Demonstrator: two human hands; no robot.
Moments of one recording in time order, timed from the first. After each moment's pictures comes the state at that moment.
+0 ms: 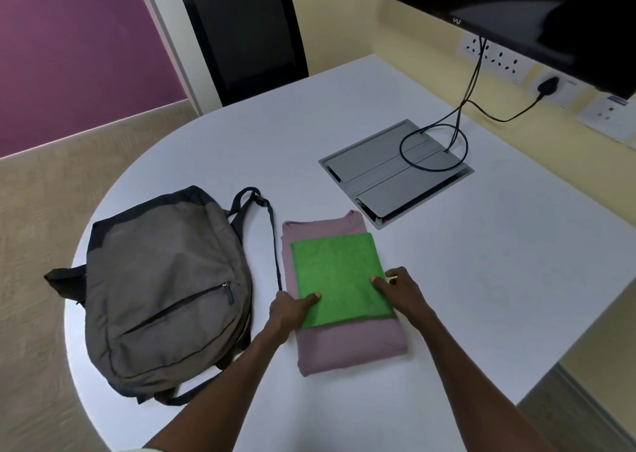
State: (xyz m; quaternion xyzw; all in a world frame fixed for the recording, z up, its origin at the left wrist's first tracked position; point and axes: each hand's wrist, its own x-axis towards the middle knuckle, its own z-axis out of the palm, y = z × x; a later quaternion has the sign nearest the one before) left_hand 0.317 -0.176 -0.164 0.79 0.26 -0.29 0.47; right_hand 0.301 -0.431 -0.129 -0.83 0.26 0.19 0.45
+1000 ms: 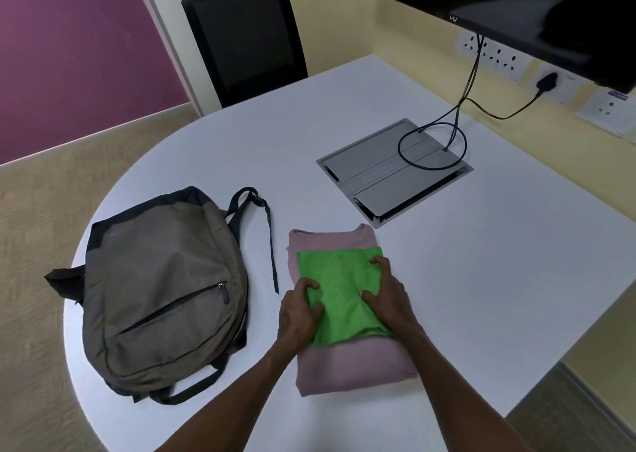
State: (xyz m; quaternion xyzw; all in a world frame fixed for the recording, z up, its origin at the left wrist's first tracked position) left_hand 0.284 -0.208 -0.134 0.89 0.06 -0.16 0.43; right_hand 0.286 -0.409 -0.124 -0.90 0.16 0.13 0.39
